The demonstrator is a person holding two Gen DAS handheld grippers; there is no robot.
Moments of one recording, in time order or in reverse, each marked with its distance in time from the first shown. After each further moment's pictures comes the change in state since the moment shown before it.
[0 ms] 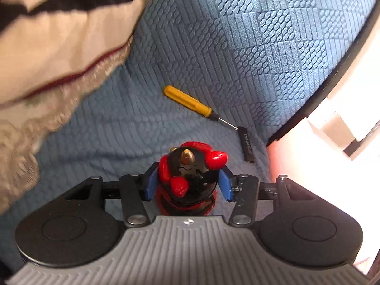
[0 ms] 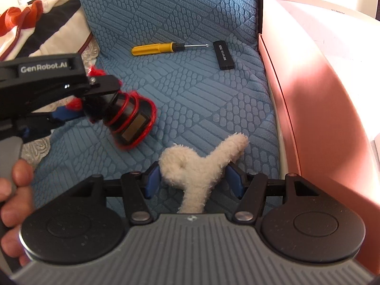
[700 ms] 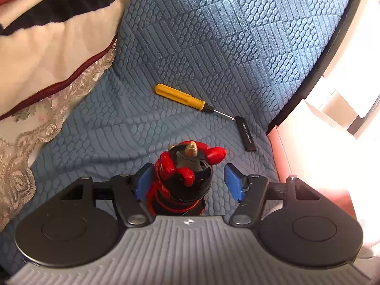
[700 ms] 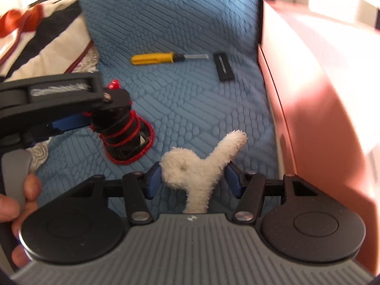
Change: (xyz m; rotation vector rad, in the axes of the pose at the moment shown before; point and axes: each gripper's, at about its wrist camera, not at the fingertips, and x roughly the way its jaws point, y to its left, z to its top) left arm 0.010 -0.014 -0.002 0.111 0.020 0.003; right arm -0.005 0.010 0.005 -0.055 -0.060 -0.031
